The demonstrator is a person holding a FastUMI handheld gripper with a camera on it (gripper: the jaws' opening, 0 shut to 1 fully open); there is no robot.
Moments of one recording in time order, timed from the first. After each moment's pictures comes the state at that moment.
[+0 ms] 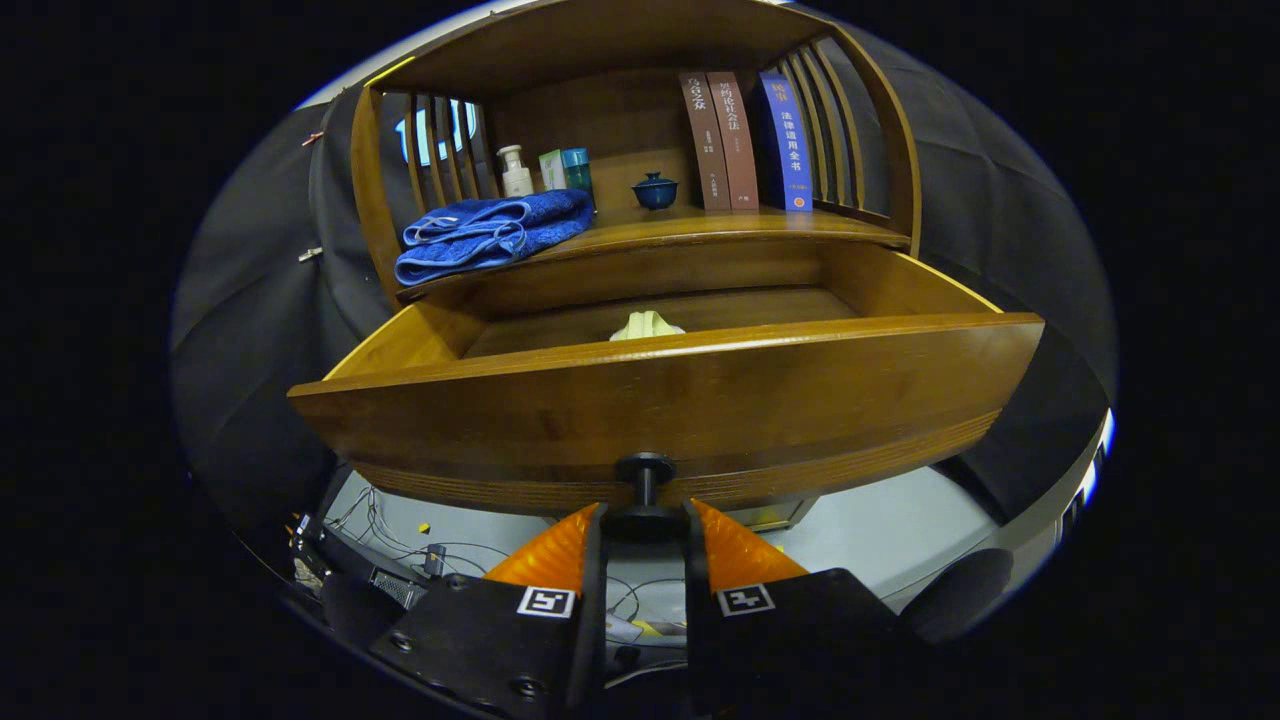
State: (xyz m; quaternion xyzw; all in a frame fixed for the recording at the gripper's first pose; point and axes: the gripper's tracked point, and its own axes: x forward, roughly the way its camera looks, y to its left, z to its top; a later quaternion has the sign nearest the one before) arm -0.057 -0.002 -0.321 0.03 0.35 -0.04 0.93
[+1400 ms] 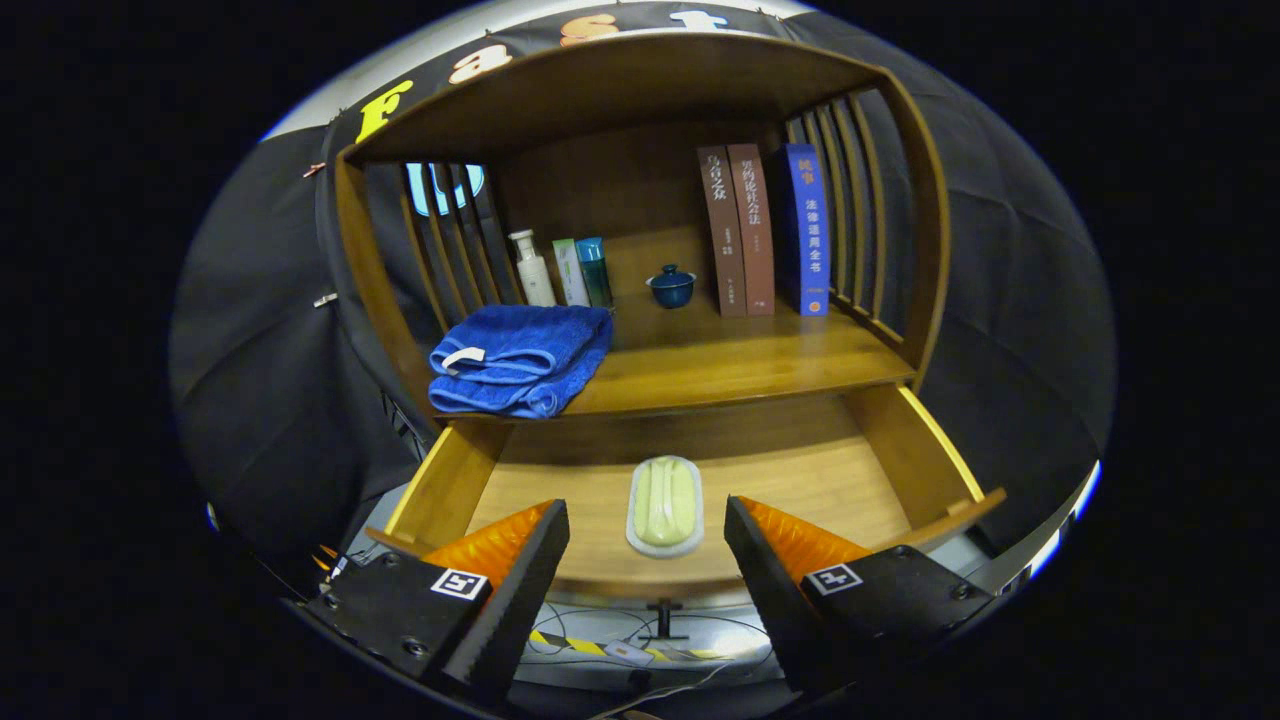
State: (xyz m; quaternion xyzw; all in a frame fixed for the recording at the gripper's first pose) arm 0.040 0.004 -0.198 0.04 0.33 -0.01 0.94
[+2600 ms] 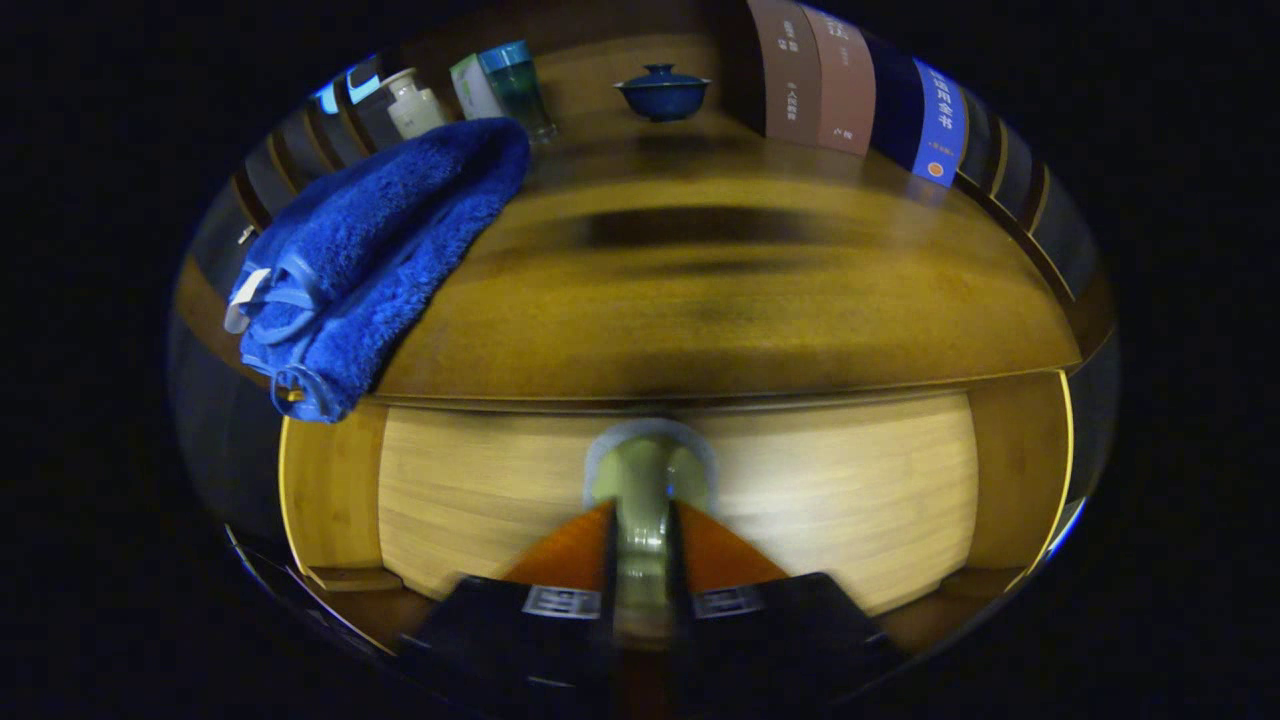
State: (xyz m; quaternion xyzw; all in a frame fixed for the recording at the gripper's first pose) arm 0.092 -0.010 -0.341 0.03 0.57 -0.03 0.82
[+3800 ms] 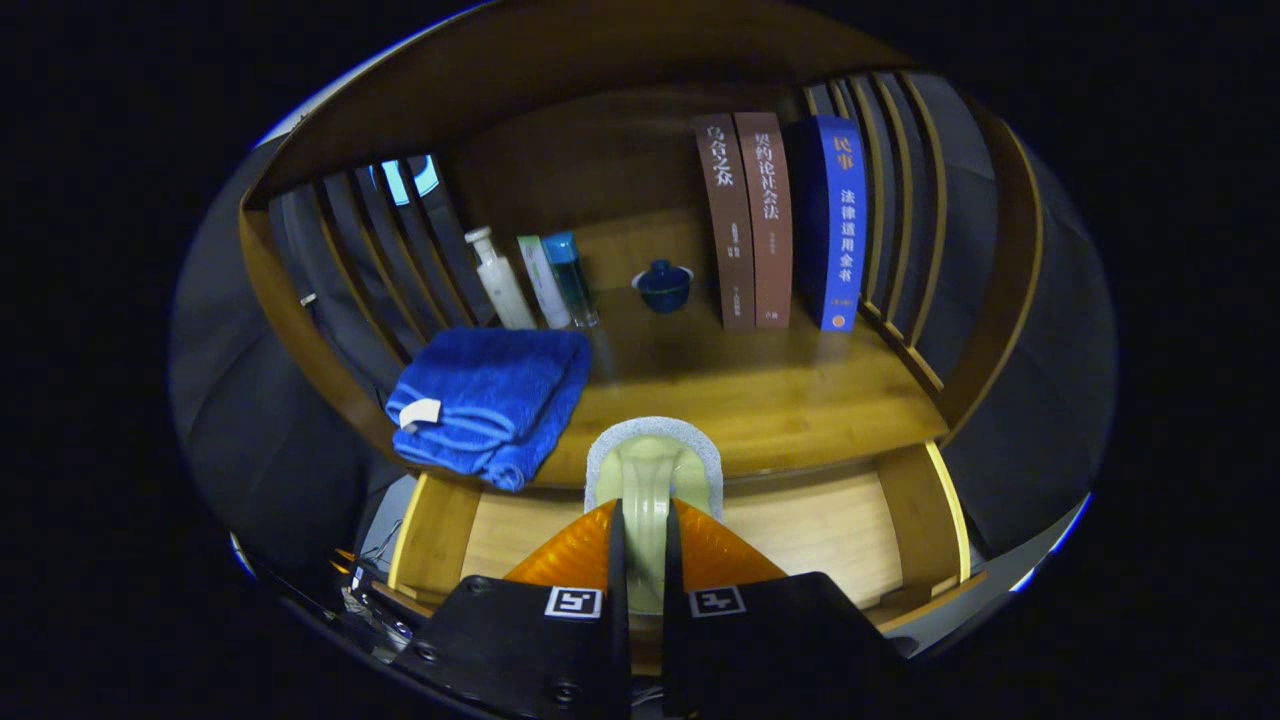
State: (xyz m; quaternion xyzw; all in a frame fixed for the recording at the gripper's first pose) arm 0.125 -0.016 -0.174 0.05 0.38 -0.01 0.92
